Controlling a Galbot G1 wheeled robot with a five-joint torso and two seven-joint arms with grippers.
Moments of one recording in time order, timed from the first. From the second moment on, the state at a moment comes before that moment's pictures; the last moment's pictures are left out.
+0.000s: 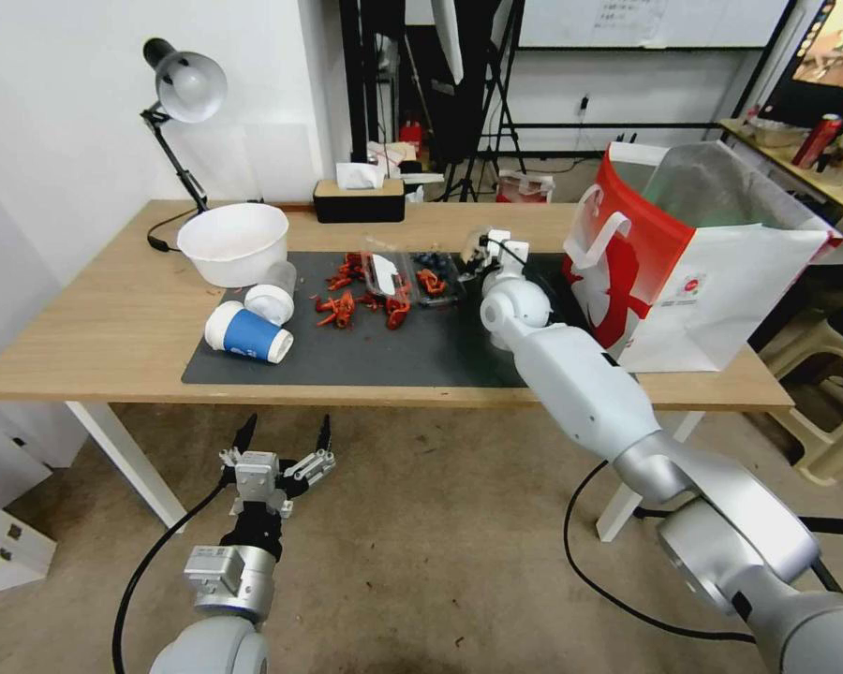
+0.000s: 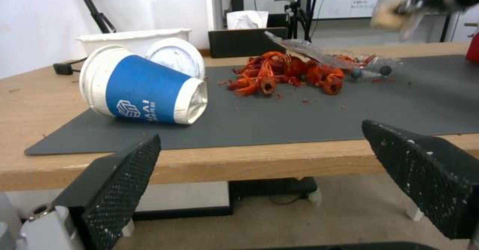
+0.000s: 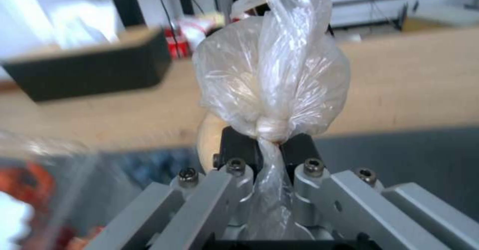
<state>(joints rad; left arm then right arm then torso) 1.71 -1.61 -0.57 -2.15 -0.03 -0.06 0.11 -0.29 1.30 -0.14 1.19 0.83 -0.27 0.45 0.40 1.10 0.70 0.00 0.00</state>
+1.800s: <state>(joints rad) 1.72 -1.61 -0.52 -2.18 0.01 -0.06 0.12 -0.55 0.90 0.35 1.86 0.81 -0.73 0.63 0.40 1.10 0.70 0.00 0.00</state>
